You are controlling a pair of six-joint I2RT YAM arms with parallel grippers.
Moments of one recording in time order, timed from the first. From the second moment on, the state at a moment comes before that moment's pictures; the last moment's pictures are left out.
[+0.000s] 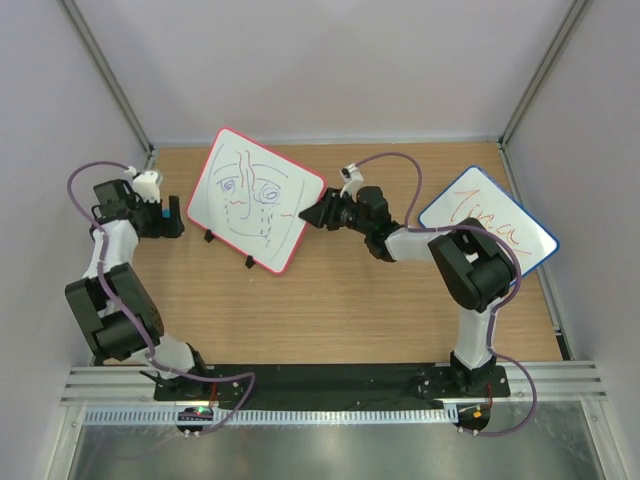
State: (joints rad) left arm 0.42 1.54 1.08 -0.40 0.39 0.37; right arm 0.58 1.91 1.01 0.73 -0.36 0.68
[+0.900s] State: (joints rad) left arm 0.43 2.02 1.54 -0.45 0.25 0.35; right arm 0.58 1.91 1.01 0.73 -0.43 0.70
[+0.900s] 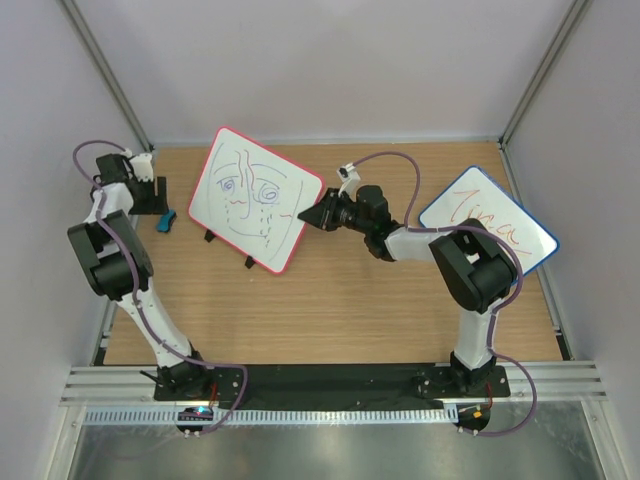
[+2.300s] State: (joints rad) left arm 0.42 2.19 1.70 -0.68 0.32 0.44; right arm 0.58 1.91 1.04 0.68 -0.43 0.70
